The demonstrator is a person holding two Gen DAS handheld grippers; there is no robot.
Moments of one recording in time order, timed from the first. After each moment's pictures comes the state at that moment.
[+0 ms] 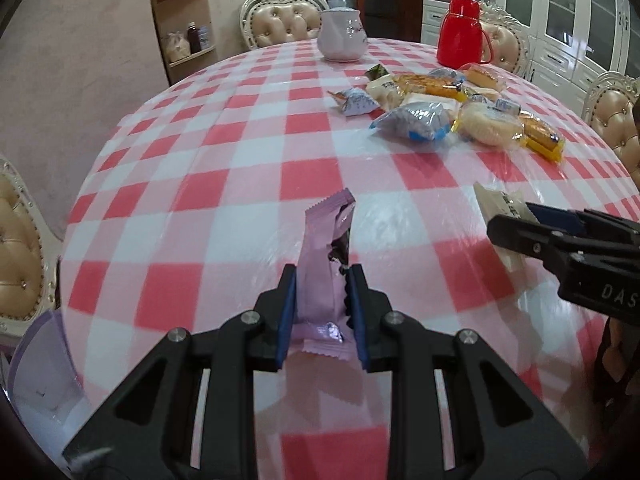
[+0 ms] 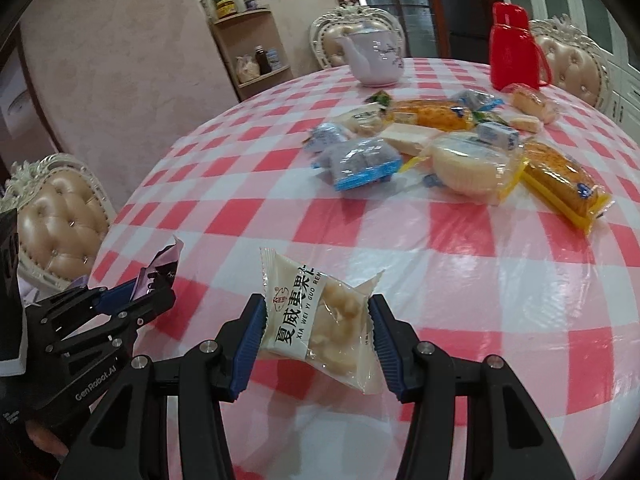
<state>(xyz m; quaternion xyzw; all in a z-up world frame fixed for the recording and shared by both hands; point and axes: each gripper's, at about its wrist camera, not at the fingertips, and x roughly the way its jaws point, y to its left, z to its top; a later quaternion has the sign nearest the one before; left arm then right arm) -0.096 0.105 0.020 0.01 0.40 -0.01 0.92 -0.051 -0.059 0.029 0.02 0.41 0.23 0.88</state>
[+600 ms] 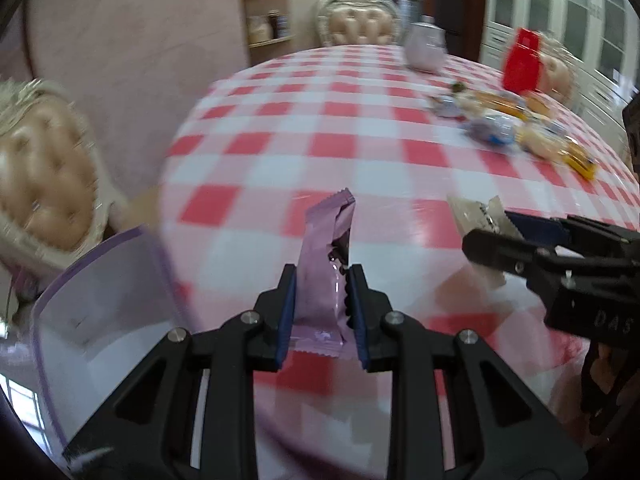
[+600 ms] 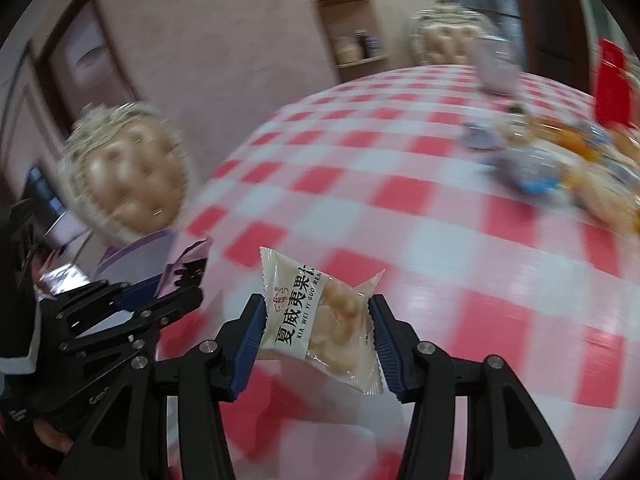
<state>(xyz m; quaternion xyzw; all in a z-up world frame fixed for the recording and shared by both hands) -0.183 0.196 0.030 -0.04 0.39 0.10 0.91 -0.104 0.057 0.035 -0.02 0.41 0.39 0.83</state>
